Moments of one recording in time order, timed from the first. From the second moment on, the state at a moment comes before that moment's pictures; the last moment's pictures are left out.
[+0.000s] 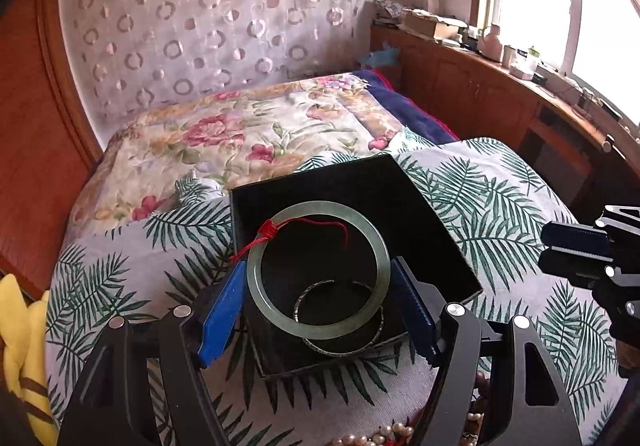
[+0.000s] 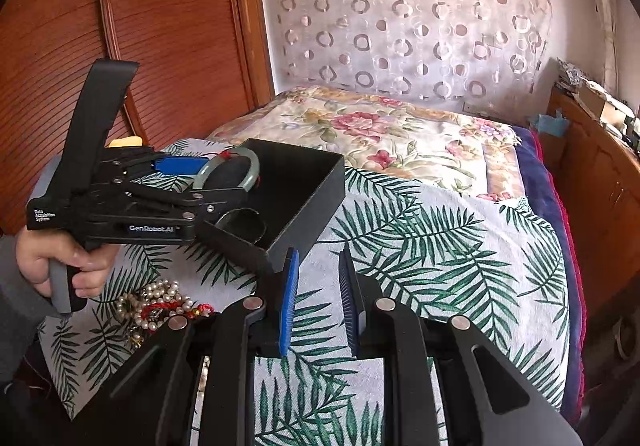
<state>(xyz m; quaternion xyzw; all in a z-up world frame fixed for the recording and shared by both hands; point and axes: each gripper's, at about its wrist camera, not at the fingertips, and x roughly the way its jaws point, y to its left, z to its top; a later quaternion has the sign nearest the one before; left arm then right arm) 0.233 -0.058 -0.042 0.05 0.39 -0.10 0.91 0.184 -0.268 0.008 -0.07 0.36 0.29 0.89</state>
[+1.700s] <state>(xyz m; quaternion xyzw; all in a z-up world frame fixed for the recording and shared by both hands) 0.072 0.015 -0.073 0.00 0.37 -0.09 0.92 0.149 -0.217 -0.043 -0.06 0.43 0.34 0.83</state>
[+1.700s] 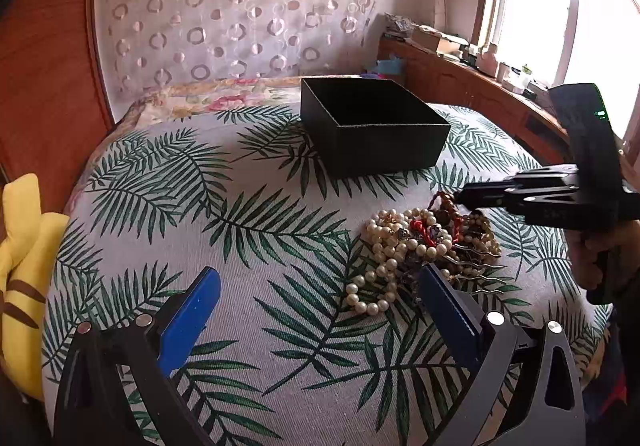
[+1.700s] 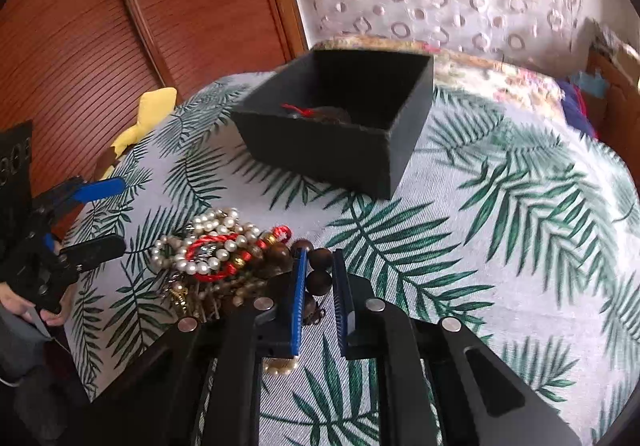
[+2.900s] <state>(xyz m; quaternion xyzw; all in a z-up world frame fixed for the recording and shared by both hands) 0.088 -0.006 -0.089 0.02 0.42 -0.13 0.90 0.119 -0.254 0.031 -0.06 0.32 0.32 0.89</state>
